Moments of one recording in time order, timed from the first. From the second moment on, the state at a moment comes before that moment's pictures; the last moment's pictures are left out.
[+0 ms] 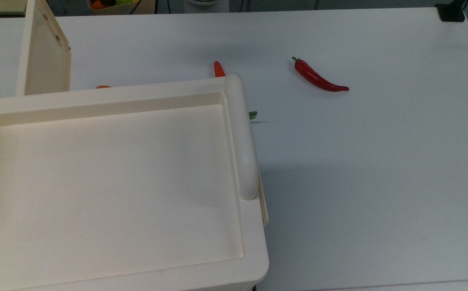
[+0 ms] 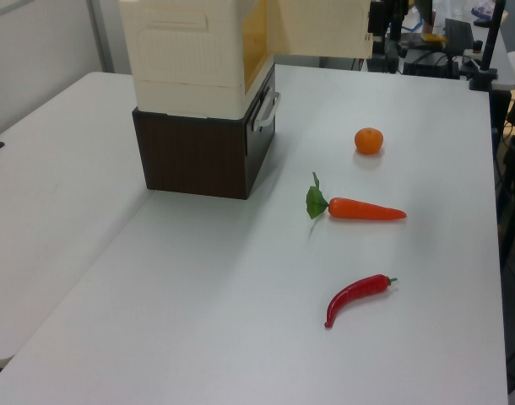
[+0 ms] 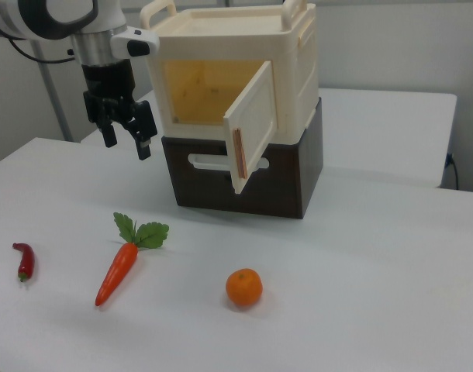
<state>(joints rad) 0.04 0.01 -0.08 -1.53 0.00 1.51 0.10</state>
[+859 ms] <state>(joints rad) 0.04 0.01 -0.08 -1.53 0.00 1.51 0.10</state>
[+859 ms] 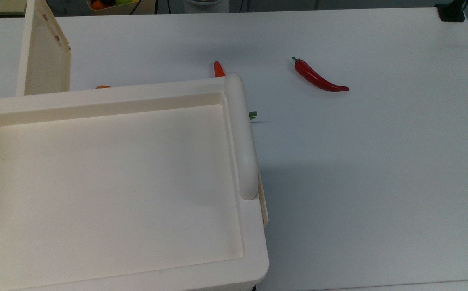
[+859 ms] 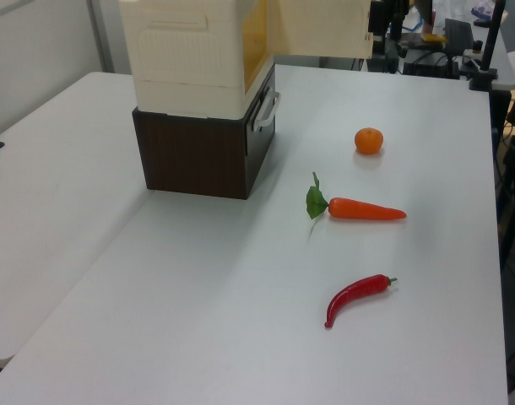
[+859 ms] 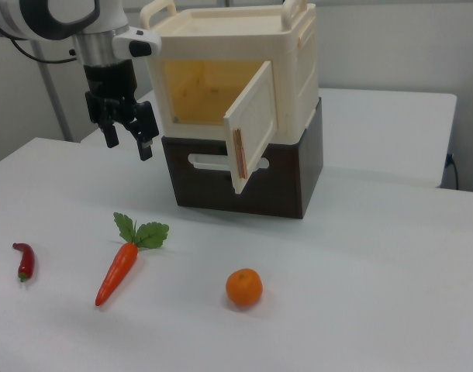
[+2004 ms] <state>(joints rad) -0.07 0.00 -0.09 -1.52 0.00 1.42 -0.35</state>
